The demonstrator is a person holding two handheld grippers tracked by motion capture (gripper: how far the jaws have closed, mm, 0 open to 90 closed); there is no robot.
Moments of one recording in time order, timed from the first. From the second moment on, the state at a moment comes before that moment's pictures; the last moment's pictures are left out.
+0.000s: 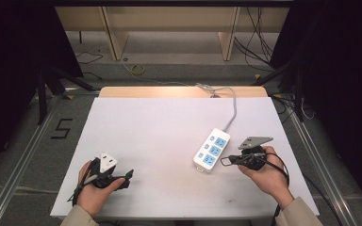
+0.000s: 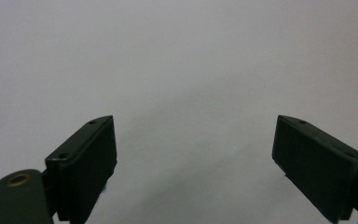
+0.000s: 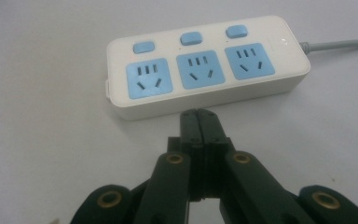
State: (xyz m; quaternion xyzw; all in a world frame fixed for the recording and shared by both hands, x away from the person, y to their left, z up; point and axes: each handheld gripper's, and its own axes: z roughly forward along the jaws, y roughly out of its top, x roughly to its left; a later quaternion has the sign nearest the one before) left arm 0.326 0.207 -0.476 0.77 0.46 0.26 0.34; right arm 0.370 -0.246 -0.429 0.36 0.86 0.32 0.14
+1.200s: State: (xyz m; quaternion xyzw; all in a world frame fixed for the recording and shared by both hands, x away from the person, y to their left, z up) left arm 0.326 0.206 -0.475 0.78 0.46 0.26 0.34; right arm 0.378 -0.232 -0.427 0.35 0.87 0.32 0.13
